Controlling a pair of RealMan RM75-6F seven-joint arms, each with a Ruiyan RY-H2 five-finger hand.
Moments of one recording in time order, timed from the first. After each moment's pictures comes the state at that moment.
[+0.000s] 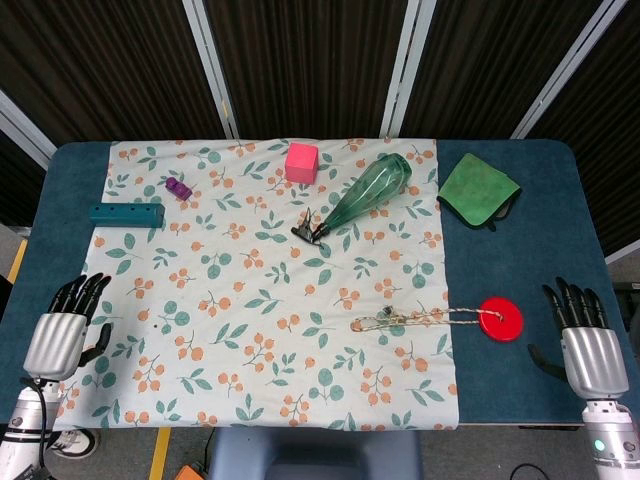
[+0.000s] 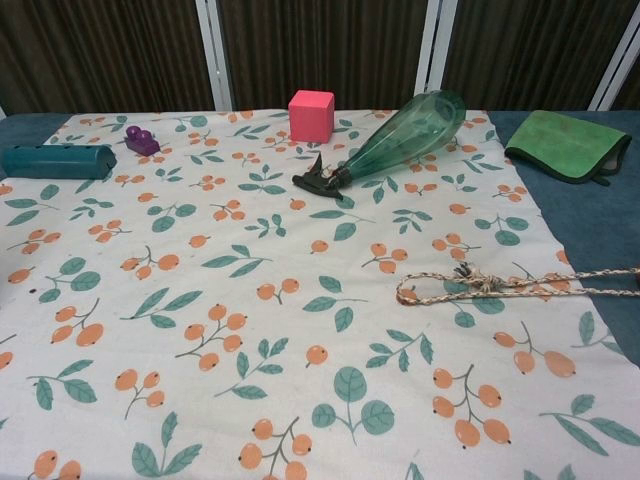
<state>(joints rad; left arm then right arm) -0.21 -1.26 -0.08 -1.50 1.50 1.41 0.09 0.06 -1.19 0.07 -1.58 -1.49 1.50 -0.17</state>
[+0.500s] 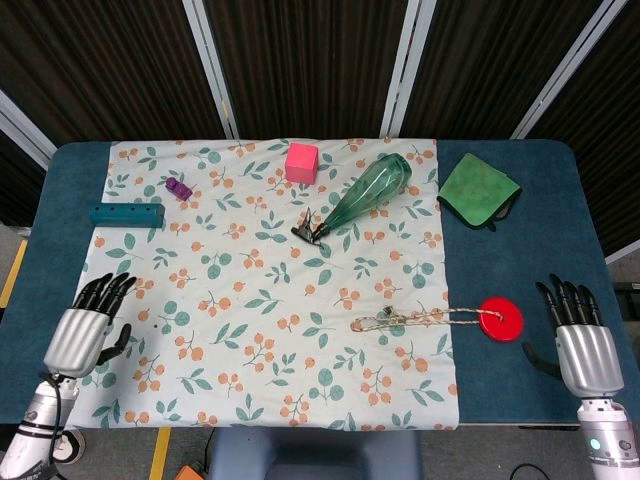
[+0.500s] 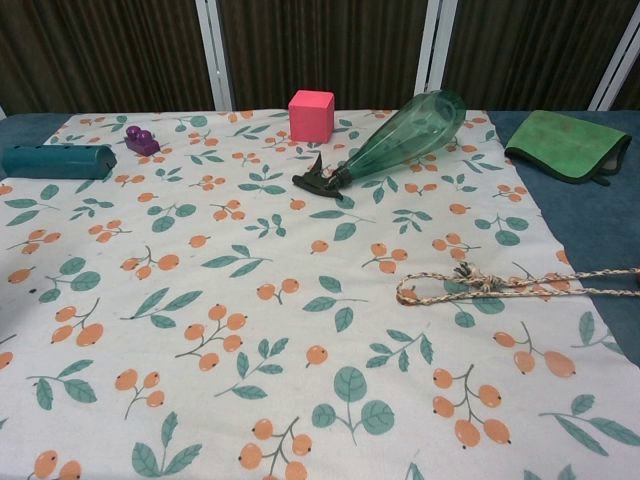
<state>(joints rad) -0.27 -1.25 -0.07 -1.55 1.57 1.36 0.11 0.07 -1.17 0.08 -1.63 -1.50 1.51 -0.19</state>
